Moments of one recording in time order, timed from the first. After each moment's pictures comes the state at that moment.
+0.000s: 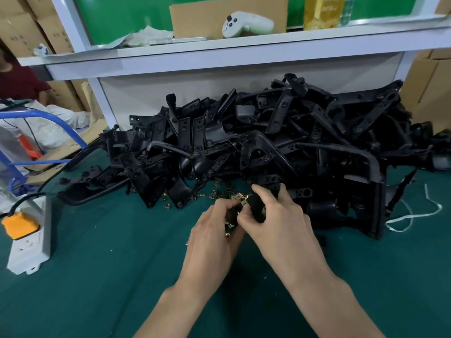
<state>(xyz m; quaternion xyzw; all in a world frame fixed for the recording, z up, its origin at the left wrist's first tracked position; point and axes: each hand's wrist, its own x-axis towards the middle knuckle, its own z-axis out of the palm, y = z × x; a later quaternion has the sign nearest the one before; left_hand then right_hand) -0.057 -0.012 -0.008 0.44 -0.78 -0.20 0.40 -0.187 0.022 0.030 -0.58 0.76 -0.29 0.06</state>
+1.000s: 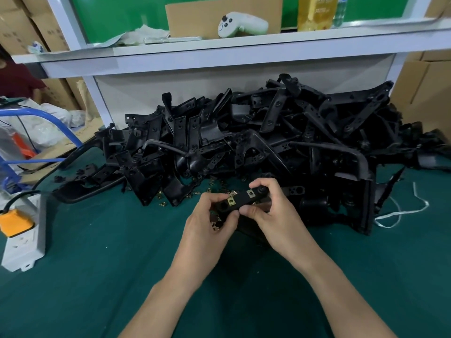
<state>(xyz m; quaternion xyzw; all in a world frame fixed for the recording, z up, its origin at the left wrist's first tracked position) -0.054 -0.024 -0.012 0.44 -0.73 -0.30 0.44 -0.222 0.005 0.001 -0.56 0.58 -0.50 0.32</state>
